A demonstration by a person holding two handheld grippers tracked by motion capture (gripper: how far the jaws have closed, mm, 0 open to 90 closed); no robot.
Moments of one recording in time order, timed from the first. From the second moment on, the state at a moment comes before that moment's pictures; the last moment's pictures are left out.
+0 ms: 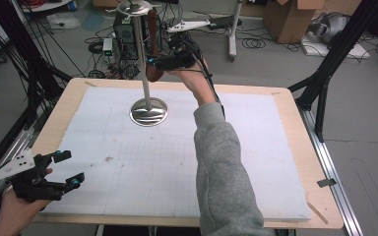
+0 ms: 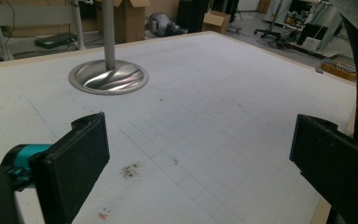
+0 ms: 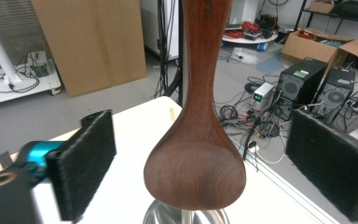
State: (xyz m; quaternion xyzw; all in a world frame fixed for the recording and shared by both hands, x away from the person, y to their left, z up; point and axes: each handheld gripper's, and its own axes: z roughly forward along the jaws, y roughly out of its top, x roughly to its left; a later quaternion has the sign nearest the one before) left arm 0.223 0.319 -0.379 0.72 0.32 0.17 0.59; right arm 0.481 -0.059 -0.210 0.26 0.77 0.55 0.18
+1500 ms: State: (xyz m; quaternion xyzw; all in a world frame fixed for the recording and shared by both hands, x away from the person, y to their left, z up) left arm 0.245 0.304 -0.383 0.73 0.31 0.16 0.59; right arm 0.440 -0.106 -0.244 0.23 0.80 0.54 0.15
